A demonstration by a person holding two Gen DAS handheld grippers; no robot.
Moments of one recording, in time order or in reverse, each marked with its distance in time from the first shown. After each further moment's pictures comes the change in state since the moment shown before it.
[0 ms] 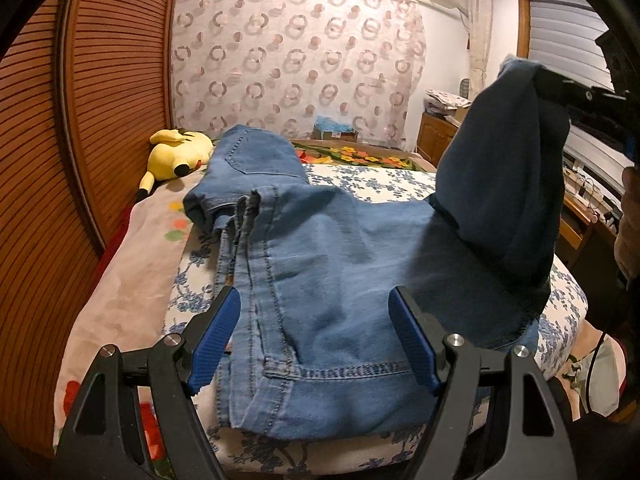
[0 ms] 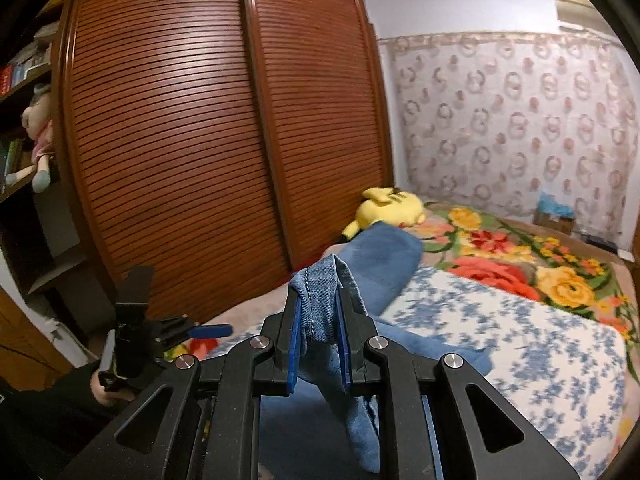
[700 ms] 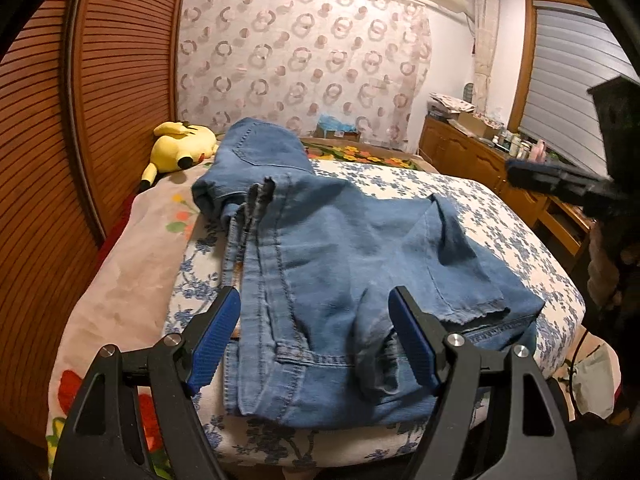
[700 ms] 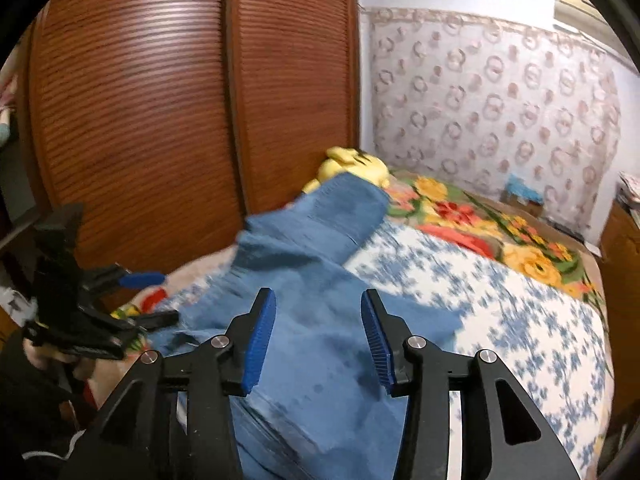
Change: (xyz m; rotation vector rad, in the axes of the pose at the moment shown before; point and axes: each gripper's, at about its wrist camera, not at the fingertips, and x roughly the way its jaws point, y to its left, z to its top) left arm 0.002 0.005 -0.008 -0.022 0.004 -0.014; right arm 0.029 -0.064 -0.022 -0.039 0.147 -0.200
